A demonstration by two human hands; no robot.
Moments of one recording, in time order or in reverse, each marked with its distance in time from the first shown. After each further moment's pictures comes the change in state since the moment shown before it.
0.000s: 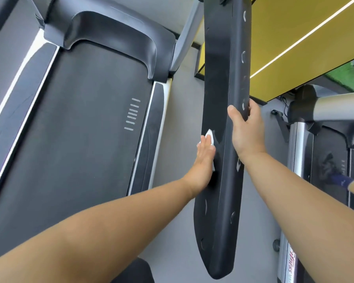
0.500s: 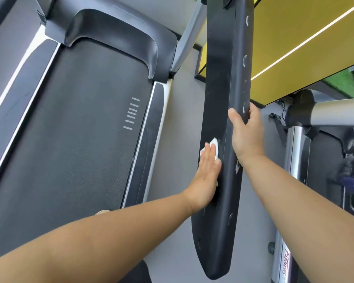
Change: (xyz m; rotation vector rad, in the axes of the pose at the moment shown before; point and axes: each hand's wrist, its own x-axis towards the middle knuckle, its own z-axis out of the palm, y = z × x) left_hand -0.015 -0.007 0.015 0.133 -0.017 0.106; right_hand -0.001 -0.001 -0.001 0.001 -0.002 -0.010
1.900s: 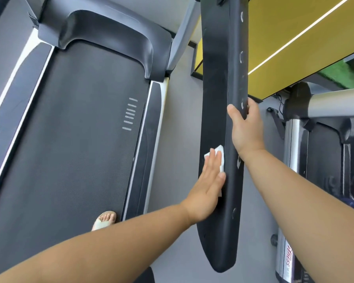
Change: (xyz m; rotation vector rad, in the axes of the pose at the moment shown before) left_hand -0.031 -0.001 -0.001 0.128 -0.090 0.081; right_hand -0.003 -0.005 0.000 -0.029 0.008 0.020
